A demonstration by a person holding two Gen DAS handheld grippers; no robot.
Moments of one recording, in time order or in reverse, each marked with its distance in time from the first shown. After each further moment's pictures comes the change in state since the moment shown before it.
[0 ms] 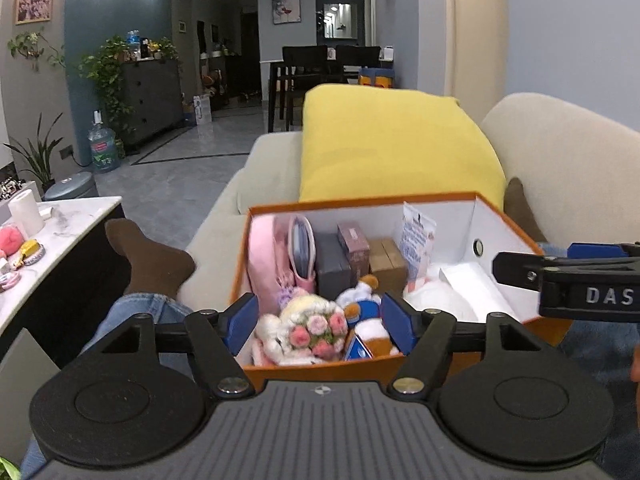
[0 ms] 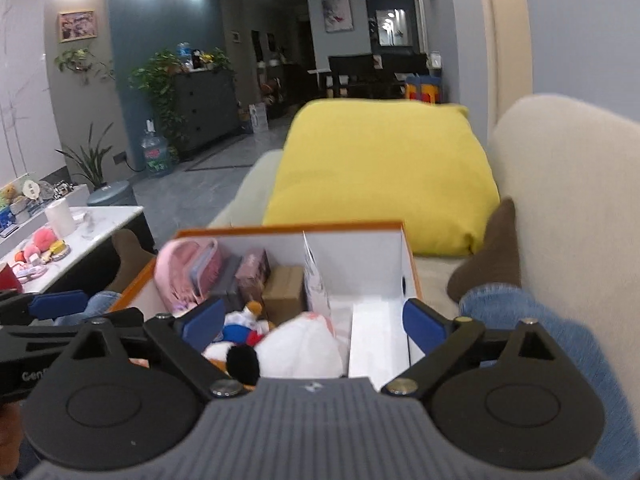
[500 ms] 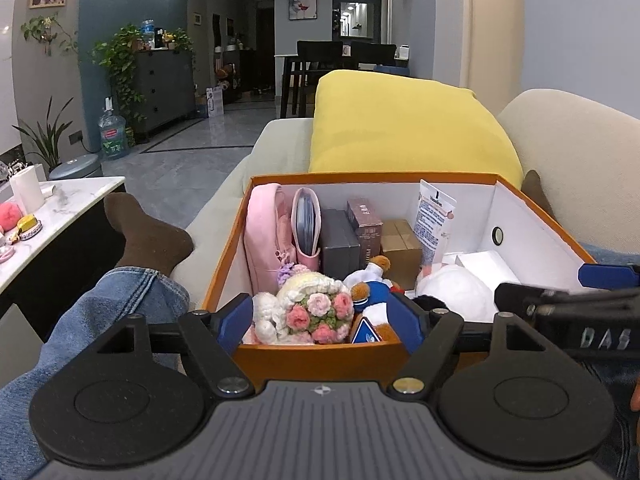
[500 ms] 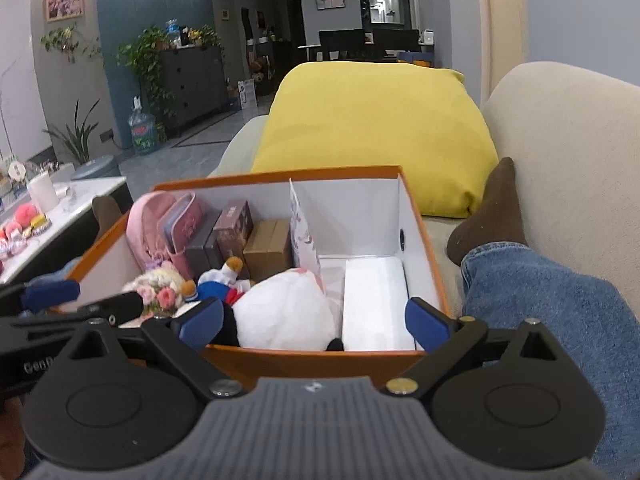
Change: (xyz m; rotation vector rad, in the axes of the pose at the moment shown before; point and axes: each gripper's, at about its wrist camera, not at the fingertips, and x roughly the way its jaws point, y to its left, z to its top) left arm 0.025 -0.001 -0.024 -0.051 0.000 0.026; right arm 0.030 0.004 -0.029 -0.054 0.055 -0.046
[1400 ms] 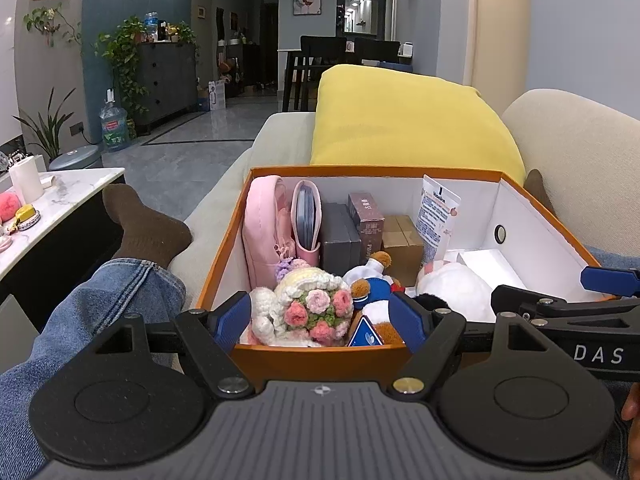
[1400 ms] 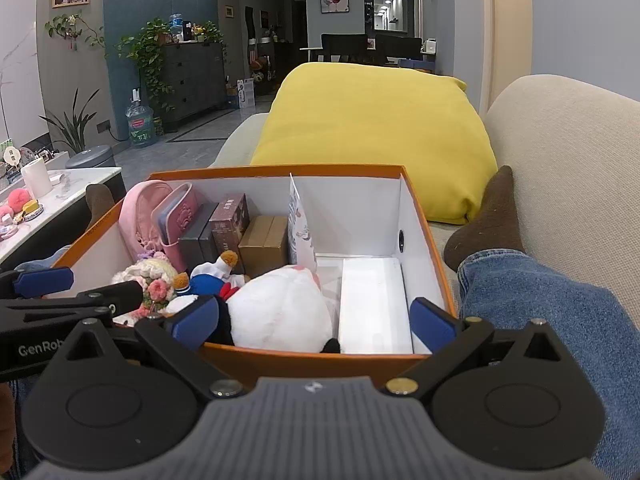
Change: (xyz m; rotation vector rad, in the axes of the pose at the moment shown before) left arm 0.004 -0.001 -0.001 -0.025 0.009 0.003; right arm 0.002 -0.001 -0.004 -0.013 -0.009 -0.014
